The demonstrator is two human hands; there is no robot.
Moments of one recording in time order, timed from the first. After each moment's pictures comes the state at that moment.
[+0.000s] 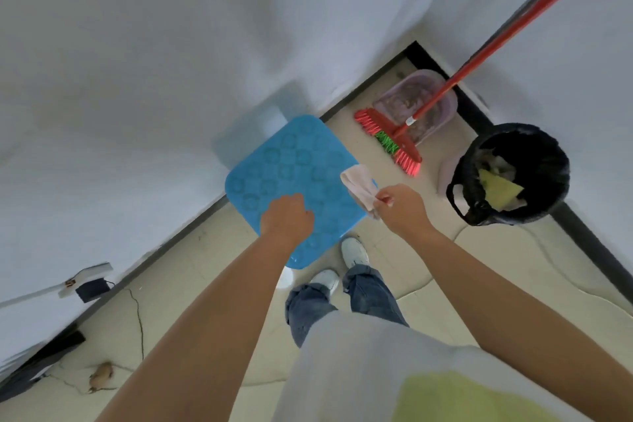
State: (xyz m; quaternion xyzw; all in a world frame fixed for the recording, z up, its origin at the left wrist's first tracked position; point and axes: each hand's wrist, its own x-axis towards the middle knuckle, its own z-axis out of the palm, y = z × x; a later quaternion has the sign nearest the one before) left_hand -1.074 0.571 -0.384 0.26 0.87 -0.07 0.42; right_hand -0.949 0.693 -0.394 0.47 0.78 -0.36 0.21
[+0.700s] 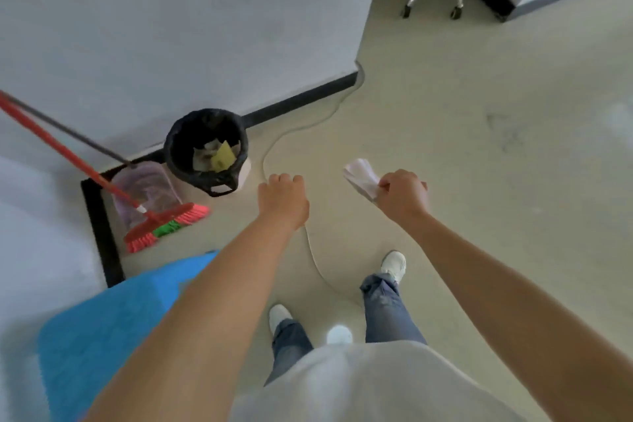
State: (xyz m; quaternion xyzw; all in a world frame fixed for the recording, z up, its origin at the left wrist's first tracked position) left_hand -0.667 0.593 -0.276 0.86 0.43 -0.24 0.14; right_hand -0.516 0.492 -0.280 0.90 0.37 -0.24 -0.04
